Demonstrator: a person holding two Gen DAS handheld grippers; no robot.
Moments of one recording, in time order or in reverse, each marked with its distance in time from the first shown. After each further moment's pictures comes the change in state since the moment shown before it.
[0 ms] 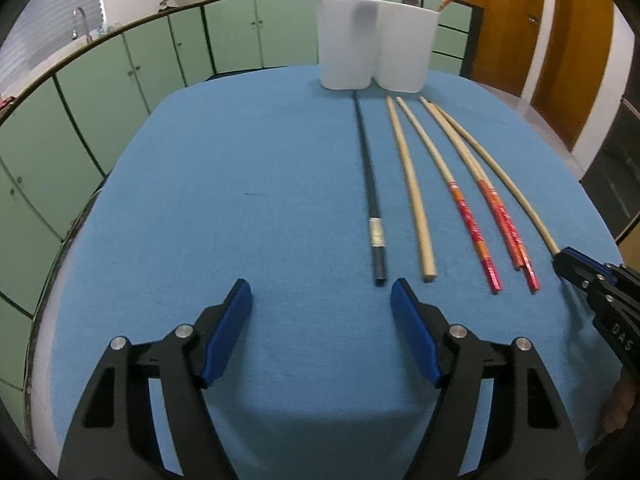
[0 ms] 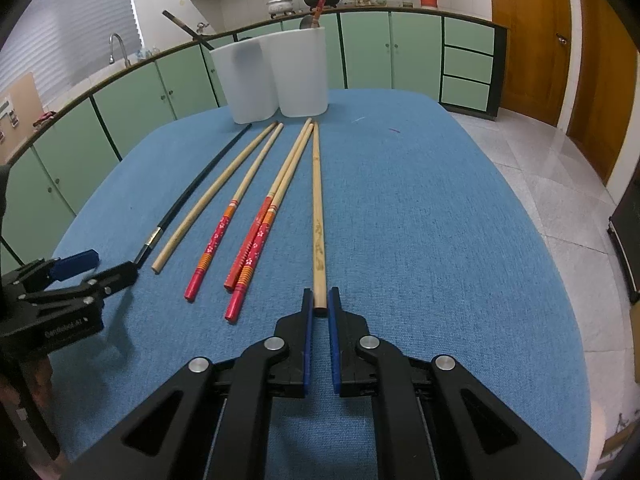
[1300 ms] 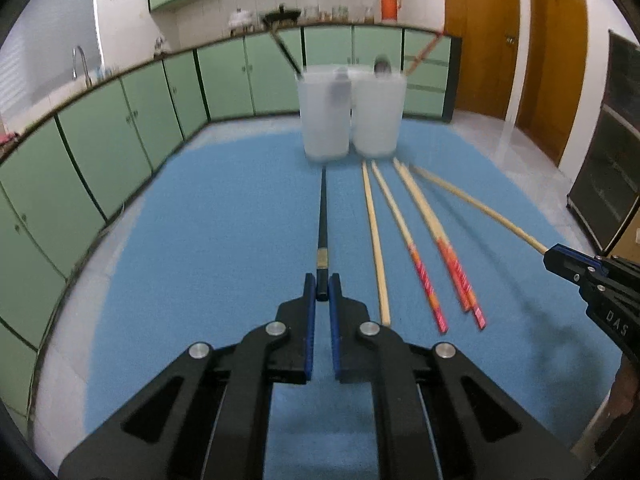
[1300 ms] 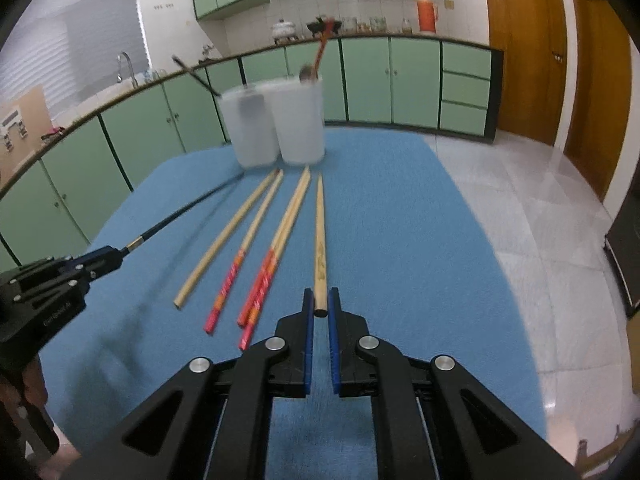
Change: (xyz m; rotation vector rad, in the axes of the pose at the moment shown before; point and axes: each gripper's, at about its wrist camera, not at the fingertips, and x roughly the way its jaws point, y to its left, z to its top) left arm -0.062 -0.005 0.026 0.053 -0.178 -0.005; right arm -0.048 -0.004 0.026 -0.013 -0.107 0.009
